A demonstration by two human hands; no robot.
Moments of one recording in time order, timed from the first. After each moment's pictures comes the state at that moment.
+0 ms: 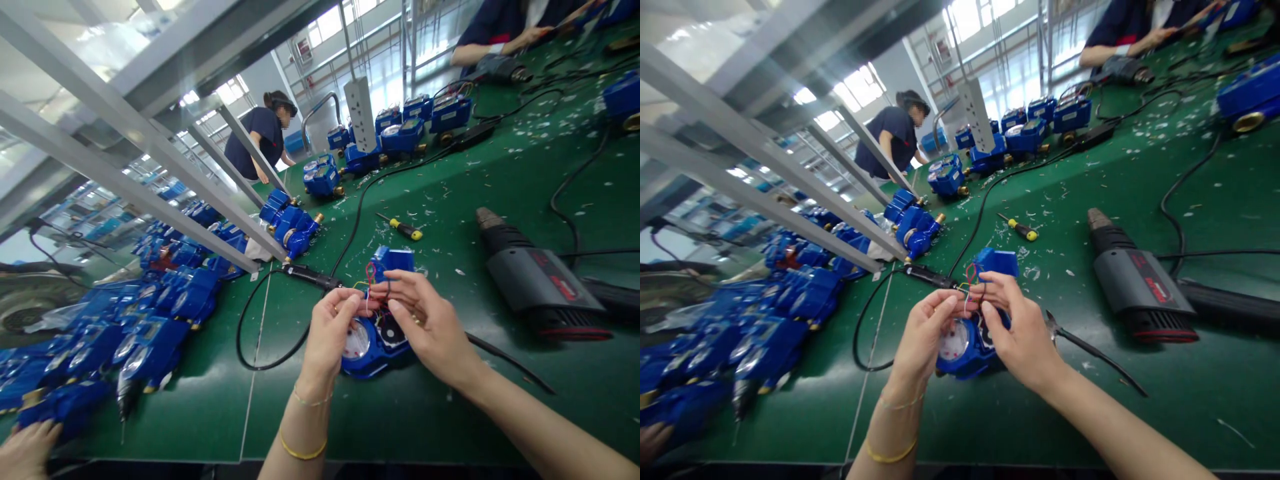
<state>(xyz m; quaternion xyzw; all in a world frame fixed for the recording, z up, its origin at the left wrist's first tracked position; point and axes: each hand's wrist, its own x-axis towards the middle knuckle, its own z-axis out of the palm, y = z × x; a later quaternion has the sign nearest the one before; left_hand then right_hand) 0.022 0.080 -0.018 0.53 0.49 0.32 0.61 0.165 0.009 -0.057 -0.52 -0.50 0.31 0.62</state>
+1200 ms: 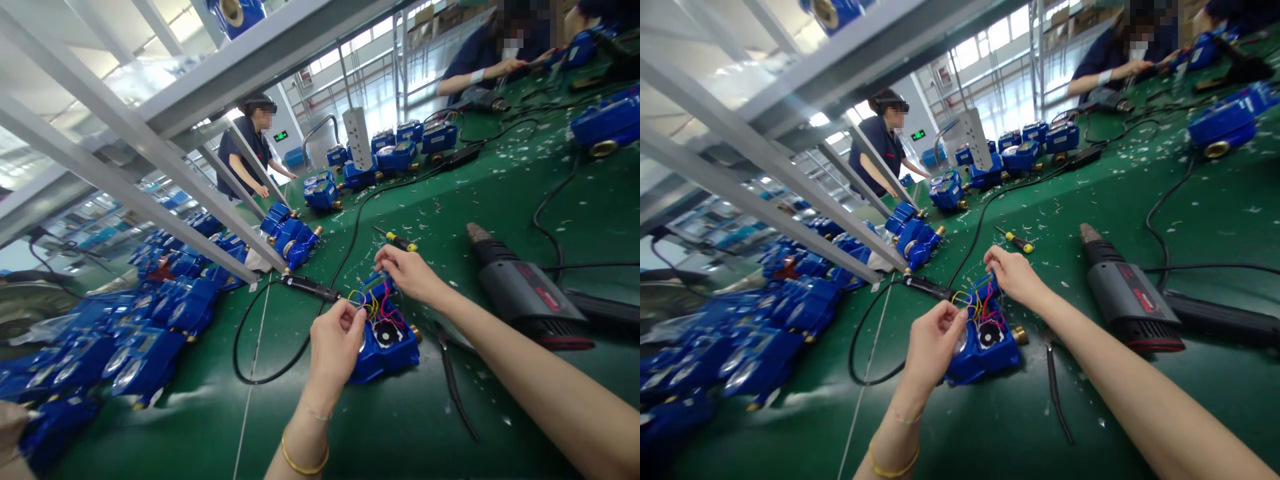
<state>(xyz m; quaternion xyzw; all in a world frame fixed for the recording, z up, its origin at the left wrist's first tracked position) 0.023 0.075 -0.020 0.76 0.53 0.20 0.30 0.228 0.106 -0.074 -0.62 -0.54 0.35 0.45</state>
